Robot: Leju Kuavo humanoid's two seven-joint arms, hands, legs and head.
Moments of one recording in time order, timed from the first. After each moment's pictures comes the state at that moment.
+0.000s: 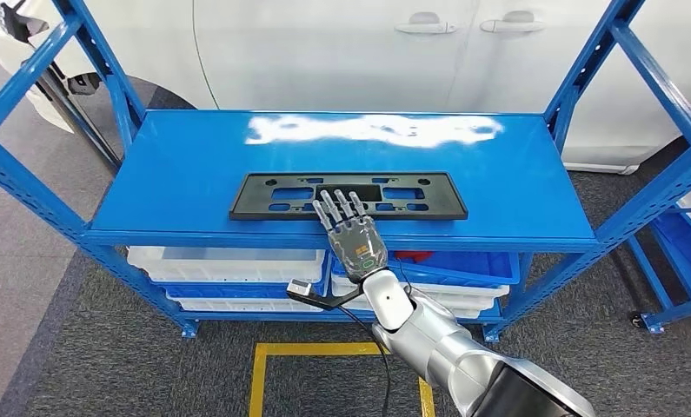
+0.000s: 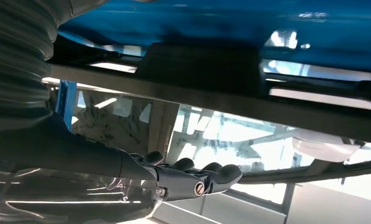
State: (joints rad) left arm -0.10 0.02 -0.35 -0.19 0.62 0.12 -0.27; right arm -0.74 0.14 0.87 -0.48 1.57 -0.70 0.32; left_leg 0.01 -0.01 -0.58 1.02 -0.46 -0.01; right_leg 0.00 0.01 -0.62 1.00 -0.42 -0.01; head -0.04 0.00
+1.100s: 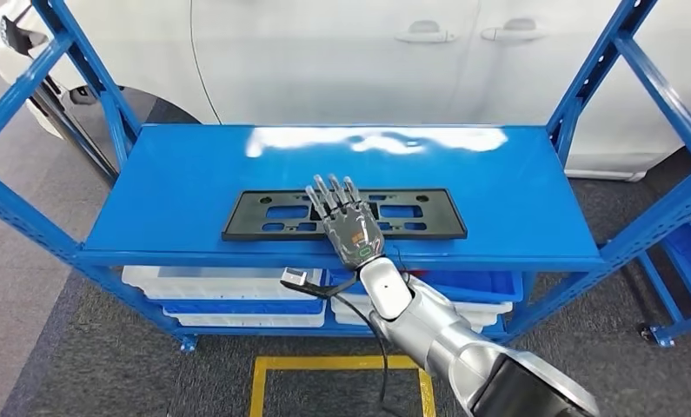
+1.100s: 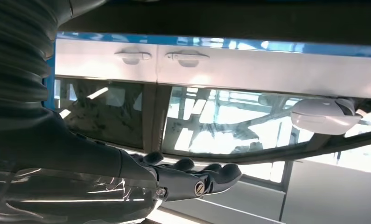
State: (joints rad) left arm -0.11 0.02 -0.34 -0.19 0.60 0.12 -0.27; right arm -0.77 0.14 0.88 -0.53 1.57 -0.70 0.31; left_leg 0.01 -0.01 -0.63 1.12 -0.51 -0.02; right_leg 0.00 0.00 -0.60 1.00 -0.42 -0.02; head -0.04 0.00
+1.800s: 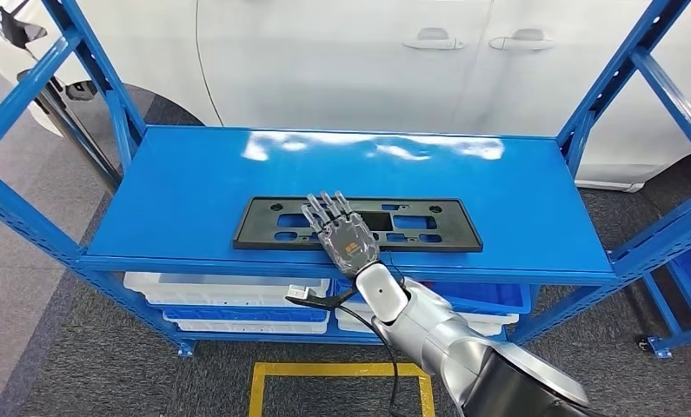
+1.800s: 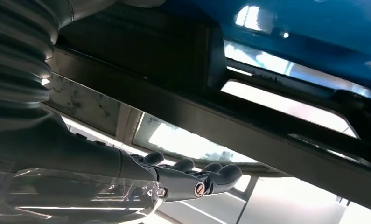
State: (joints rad) left arm -0.11 0.02 -0.32 -0.19 0.61 0.10 -0.29; right arm -0.82 0.18 0.98 -0.35 1.55 -0.64 0.29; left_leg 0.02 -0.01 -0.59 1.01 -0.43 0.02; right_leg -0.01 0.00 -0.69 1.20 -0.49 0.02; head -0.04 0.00
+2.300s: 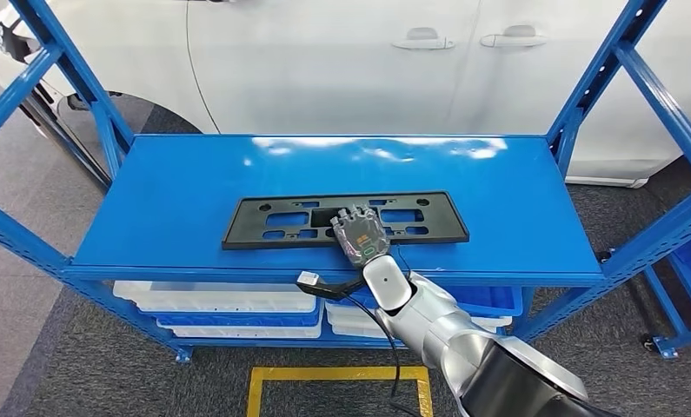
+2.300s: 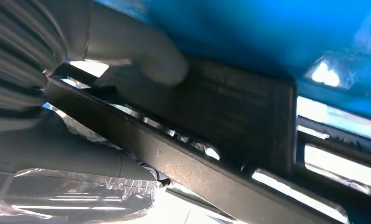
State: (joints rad) left arm -0.10 0.02 -0.30 -0.19 0.61 0.08 -0.30; right arm -0.84 0.19 0.92 -0.29 1.50 -0.55 0.28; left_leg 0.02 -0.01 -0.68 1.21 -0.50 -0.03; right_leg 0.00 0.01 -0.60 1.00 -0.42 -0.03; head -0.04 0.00
